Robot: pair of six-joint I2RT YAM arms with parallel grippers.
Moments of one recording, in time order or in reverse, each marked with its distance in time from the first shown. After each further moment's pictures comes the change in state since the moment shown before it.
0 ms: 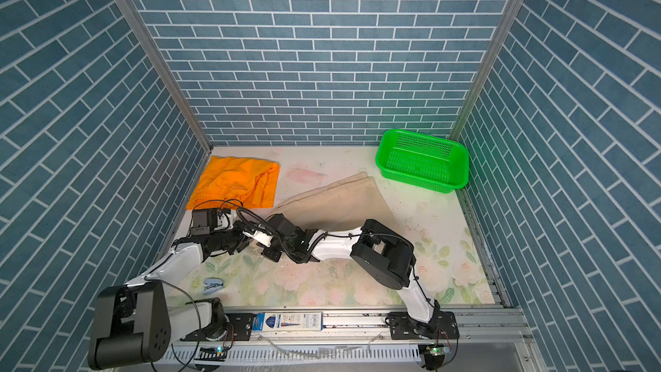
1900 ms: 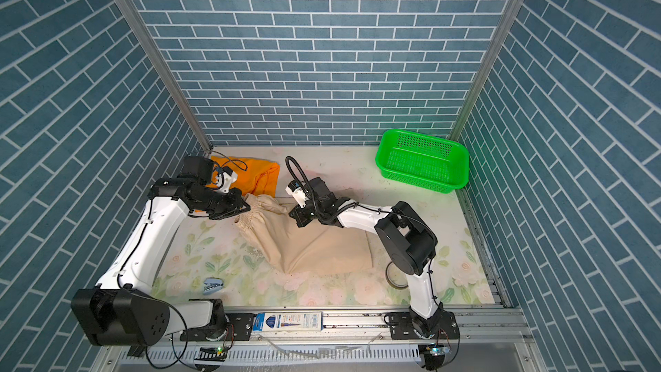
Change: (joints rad) left arm -0.135 0.116 0.821 -0.888 -0.214 0.393; right arm -0.341 -0.037 0.060 -0.190 -0.279 0.322
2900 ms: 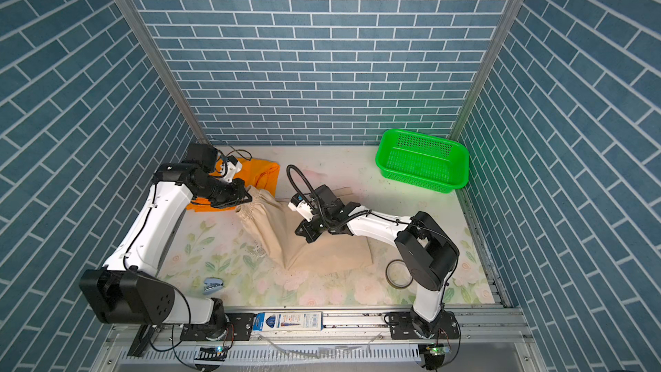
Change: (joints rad) left arm -0.013 0.127 0.156 -0.056 -0.018 0.078; right arm 0.083 -0.246 -0.233 -0.210 -0.103 -0.108
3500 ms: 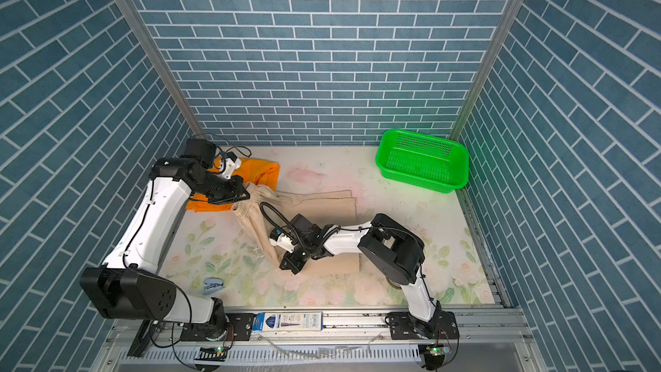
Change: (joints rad) left arm 0.000 0.014 0.082 -0.070 -0.026 0.037; right arm 0.152 0.216 0.022 0.156 -0.060 0.049
